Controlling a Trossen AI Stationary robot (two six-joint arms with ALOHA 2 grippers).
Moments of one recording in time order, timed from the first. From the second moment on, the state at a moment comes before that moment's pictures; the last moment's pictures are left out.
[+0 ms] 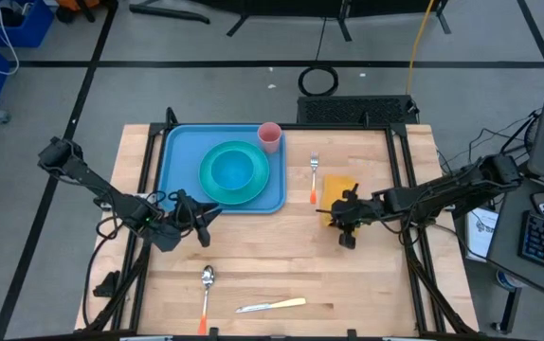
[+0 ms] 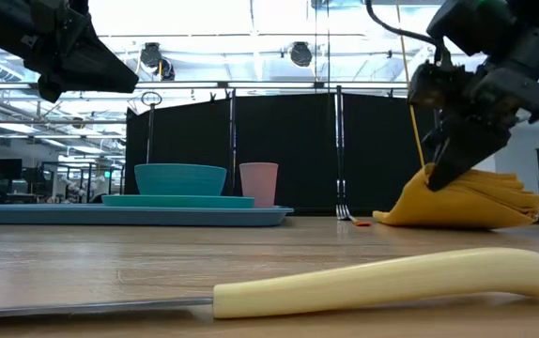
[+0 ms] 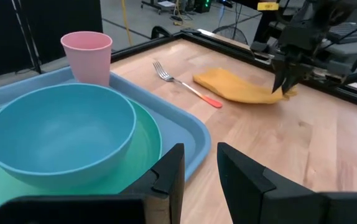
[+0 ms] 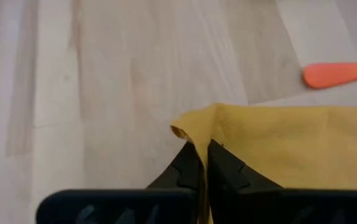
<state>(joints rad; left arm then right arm) -0.59 0.99 0.47 -0.08 -0.99 -0.75 0.16 1.18 0.47 -0.20 0.07 0.36</state>
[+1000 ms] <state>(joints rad) -0.37 1.40 0.62 0.46 -0.35 0.03 0.16 1.18 0.79 -0.25 -0.29 0.35</state>
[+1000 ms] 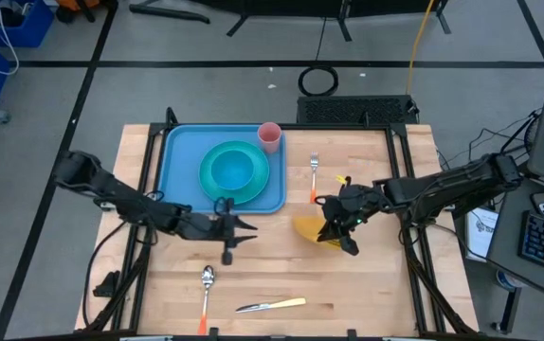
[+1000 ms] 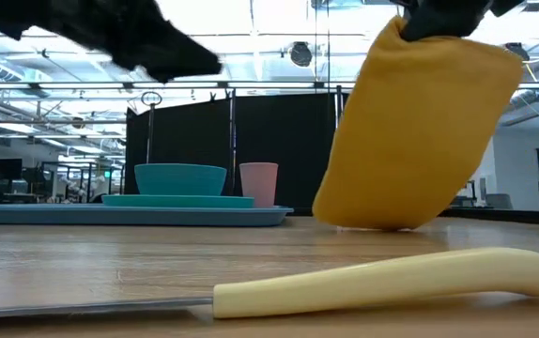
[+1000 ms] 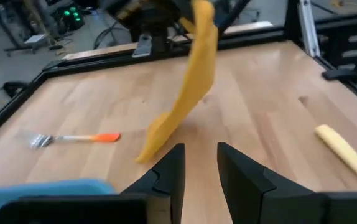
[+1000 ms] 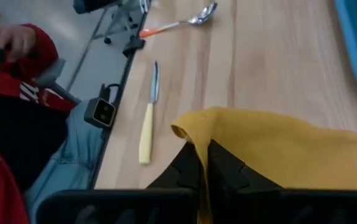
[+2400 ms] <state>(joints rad) -0.27 1.78 1.09 0.42 -0.13 0.20 0.17 1.23 0.82 -0.20 -0.35 0.32</state>
